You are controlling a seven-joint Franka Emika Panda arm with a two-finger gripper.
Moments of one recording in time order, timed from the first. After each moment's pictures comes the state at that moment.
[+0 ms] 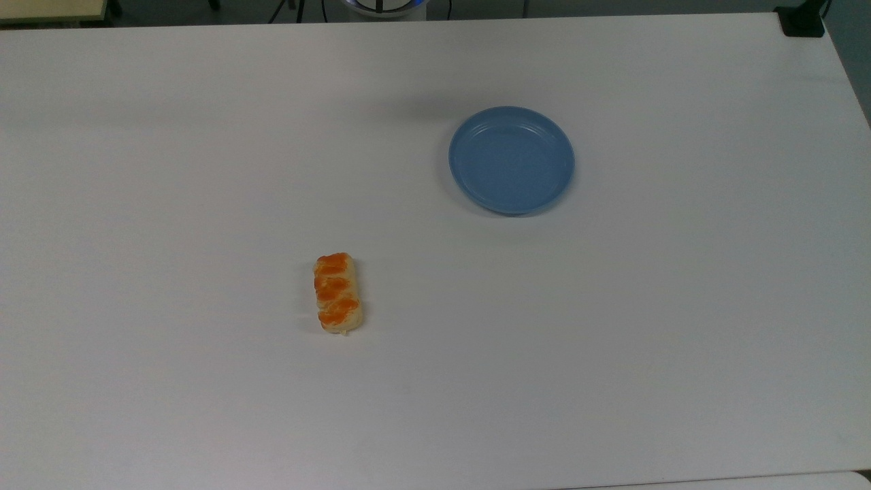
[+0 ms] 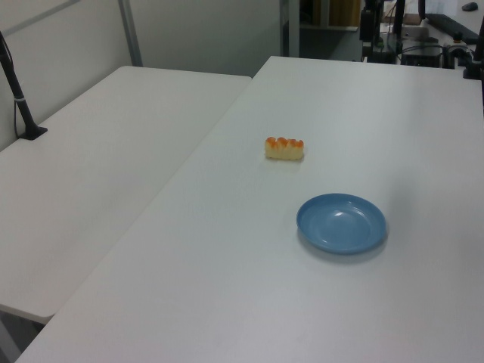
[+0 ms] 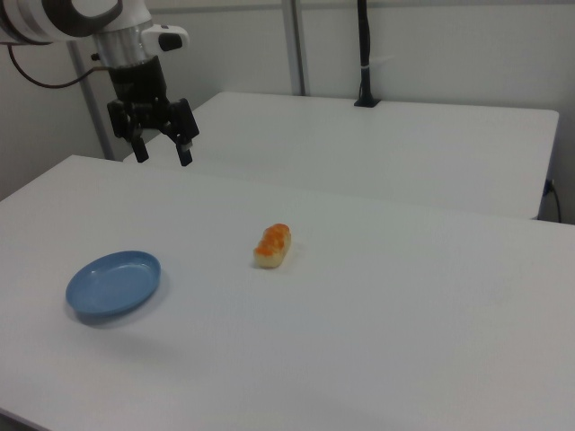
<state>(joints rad) 0.07 -0.03 -0.03 -1.58 -0.09 1.54 -0.02</state>
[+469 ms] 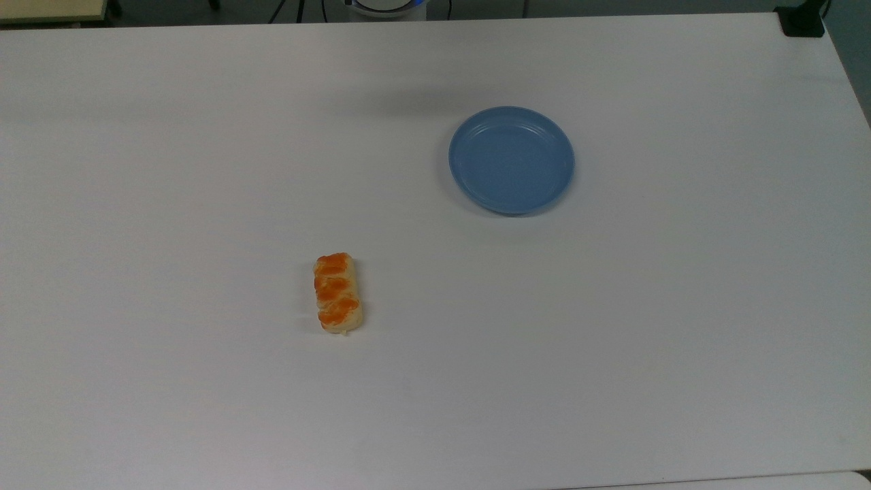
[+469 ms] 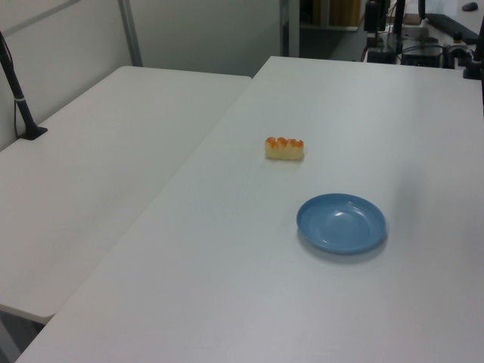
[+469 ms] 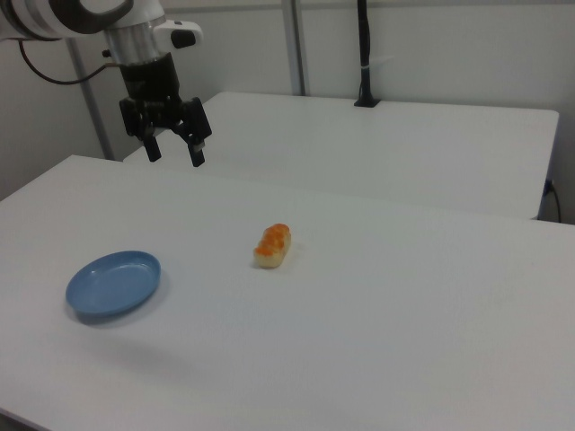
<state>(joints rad) 0.02 -0.04 -0.04 -1.58 -0.08 1.54 -0.03</state>
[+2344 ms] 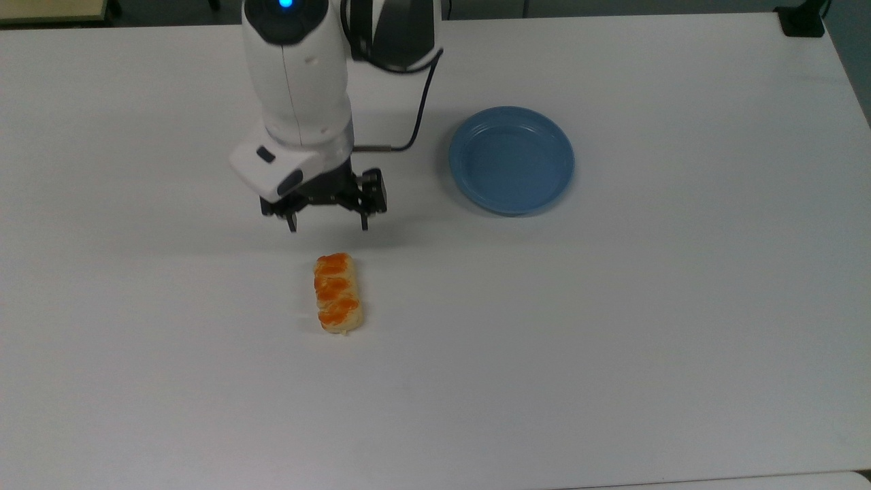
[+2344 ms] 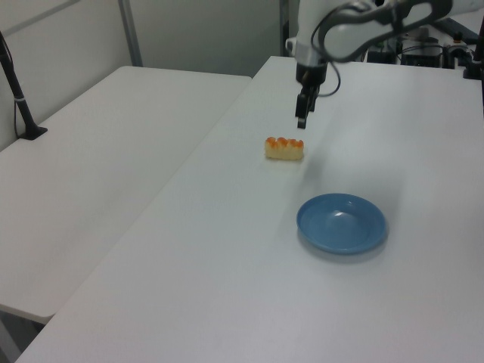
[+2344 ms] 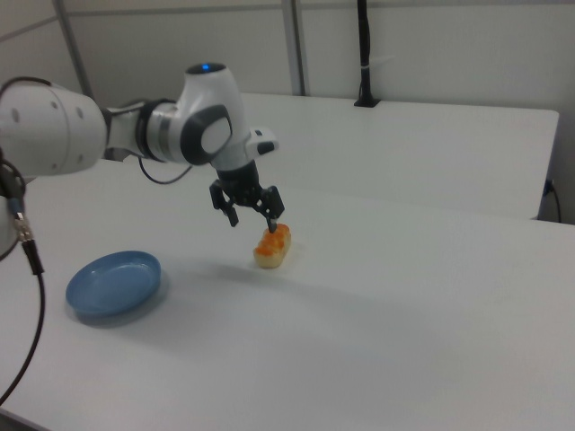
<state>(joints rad) 0.01 0.43 -0.04 -1.59 -0.03 2.12 -0.09</state>
